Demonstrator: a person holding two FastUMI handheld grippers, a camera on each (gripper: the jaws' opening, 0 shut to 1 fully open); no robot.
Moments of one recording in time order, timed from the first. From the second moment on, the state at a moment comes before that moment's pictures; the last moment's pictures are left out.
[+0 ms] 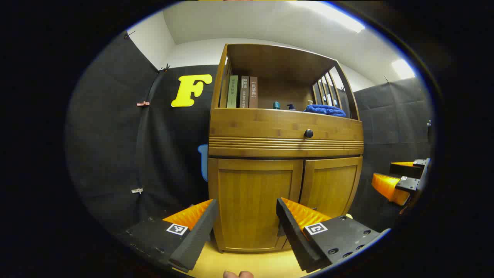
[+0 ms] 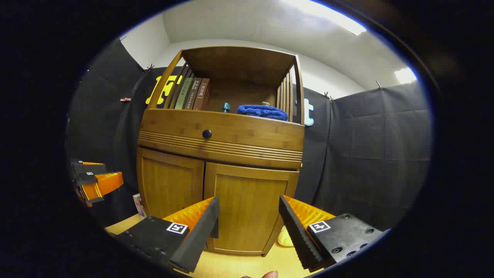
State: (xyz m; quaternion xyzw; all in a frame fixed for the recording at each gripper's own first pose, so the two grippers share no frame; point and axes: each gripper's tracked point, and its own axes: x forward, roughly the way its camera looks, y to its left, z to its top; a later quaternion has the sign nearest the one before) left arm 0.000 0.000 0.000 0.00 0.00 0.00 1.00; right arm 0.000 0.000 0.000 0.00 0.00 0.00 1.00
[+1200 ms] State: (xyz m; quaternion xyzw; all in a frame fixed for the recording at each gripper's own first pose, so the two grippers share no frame) left arm -0.001 0.006 -0.013 0.02 0.01 0.01 1.00; right arm 0.047 0.044 -0.060 0.02 0.01 0.02 1.00
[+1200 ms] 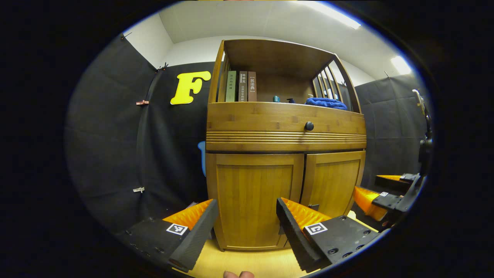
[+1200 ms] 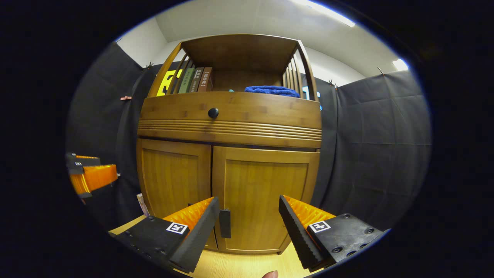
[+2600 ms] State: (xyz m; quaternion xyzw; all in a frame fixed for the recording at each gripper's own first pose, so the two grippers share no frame) left arm -0.027 0.038 -0.033 0.02 0.03 0.02 1.00; right arm 0.132 0.098 -0.210 0.07 0.11 0.05 0.99
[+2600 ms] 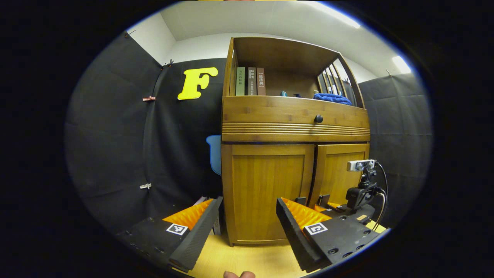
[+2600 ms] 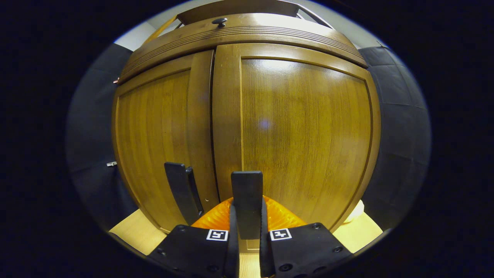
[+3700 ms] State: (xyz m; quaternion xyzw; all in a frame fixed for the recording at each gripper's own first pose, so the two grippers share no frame) left arm -0.035 -0.056 -0.035 0.02 0.02 0.02 1.00; right arm -0.048 -0.048 -0.200 0.04 0.12 0.07 0.99
